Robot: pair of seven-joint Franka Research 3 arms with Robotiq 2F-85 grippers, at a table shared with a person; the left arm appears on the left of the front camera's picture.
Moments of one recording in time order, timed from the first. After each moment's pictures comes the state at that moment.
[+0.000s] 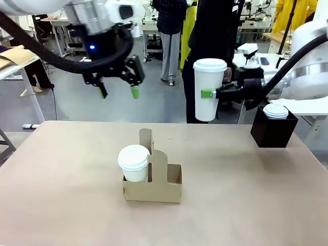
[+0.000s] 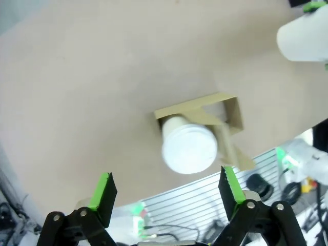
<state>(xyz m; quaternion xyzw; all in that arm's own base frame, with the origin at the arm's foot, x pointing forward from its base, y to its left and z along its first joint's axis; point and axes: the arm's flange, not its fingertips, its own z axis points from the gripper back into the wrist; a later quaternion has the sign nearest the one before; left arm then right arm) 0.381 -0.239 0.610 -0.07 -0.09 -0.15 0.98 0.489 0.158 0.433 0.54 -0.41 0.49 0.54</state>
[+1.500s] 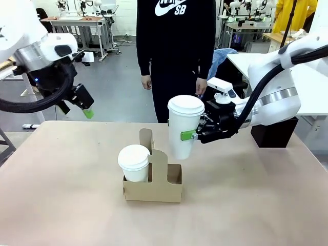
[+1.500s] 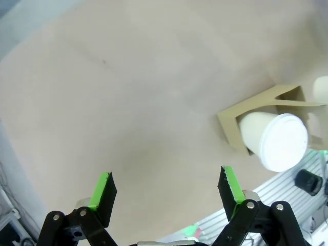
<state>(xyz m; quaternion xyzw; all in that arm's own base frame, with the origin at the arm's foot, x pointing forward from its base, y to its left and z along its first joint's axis) 0.391 -0.111 0.533 -0.07 -0.15 -0.21 0.96 0.432 0.243 0.370 0.62 -0.36 0.57 0.40</state>
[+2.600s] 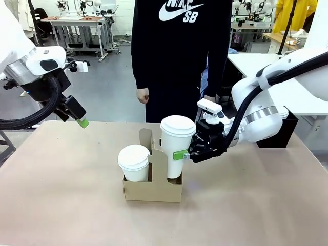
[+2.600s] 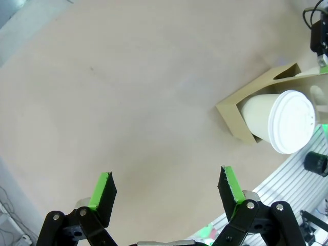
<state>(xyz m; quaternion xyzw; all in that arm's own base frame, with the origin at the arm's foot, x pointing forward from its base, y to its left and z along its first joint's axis) 0.384 -0.095 0.511 -0.10 -0.16 -0.28 0.94 0.417 0.268 0.310 0.66 -0.33 0.56 0.38</state>
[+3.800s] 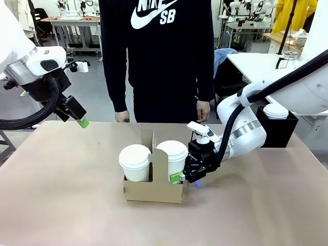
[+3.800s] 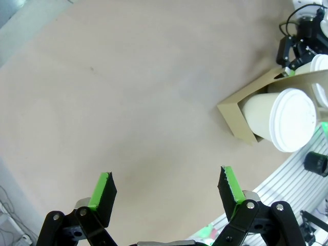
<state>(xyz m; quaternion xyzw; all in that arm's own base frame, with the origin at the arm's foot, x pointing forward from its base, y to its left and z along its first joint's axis) 0.384 -0.095 0.511 -0.10 -0.16 -0.28 0.94 0.425 0.277 0.238 0.65 -0.28 0.58 0.40</state>
